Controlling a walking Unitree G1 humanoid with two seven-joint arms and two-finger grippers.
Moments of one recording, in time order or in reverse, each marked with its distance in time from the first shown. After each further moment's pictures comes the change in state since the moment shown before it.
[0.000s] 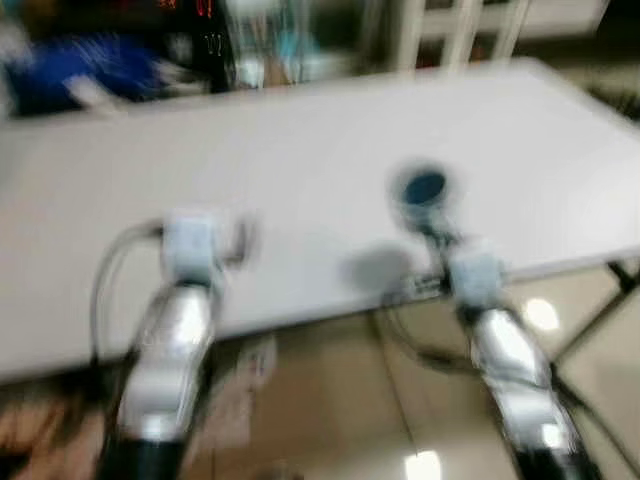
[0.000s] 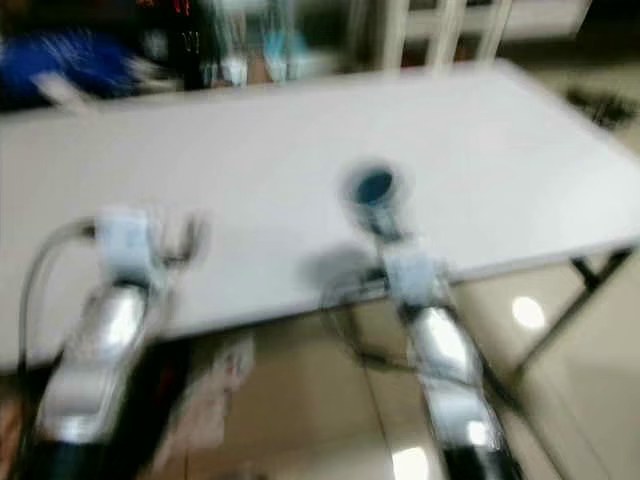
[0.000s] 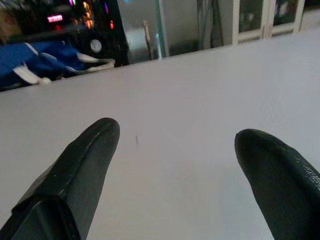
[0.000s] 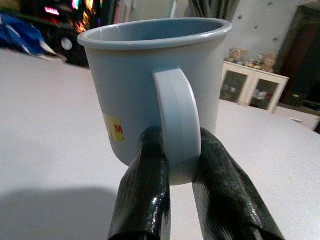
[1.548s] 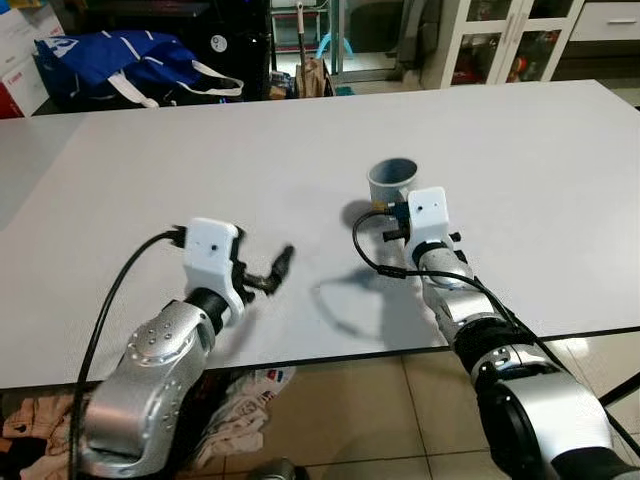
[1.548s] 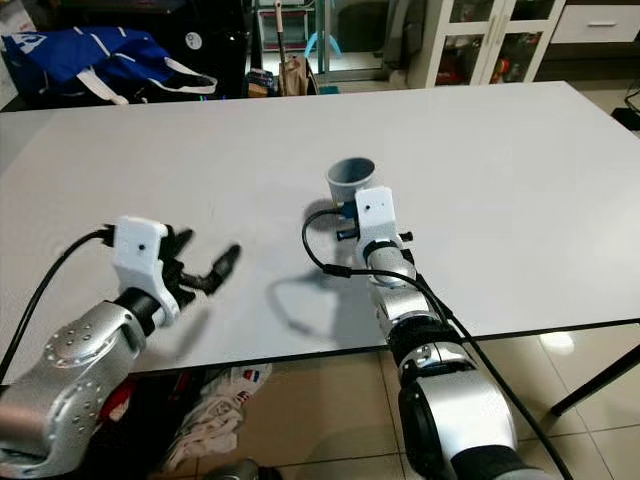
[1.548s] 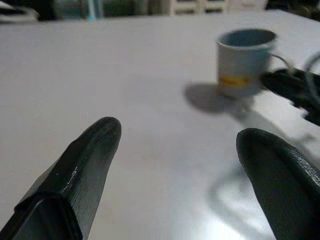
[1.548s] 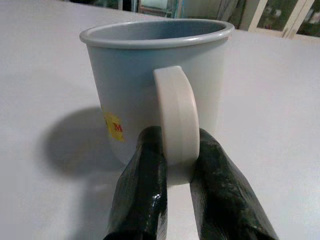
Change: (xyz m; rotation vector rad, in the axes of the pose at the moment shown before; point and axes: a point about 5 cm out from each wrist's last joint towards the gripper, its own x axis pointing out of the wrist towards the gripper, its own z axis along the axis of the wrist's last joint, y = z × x) left arm -0.038 -0.024 0.029 -0.147 0.168 -0.426; right arm 0.090 0.011 -0.022 0.142 0.342 -0.066
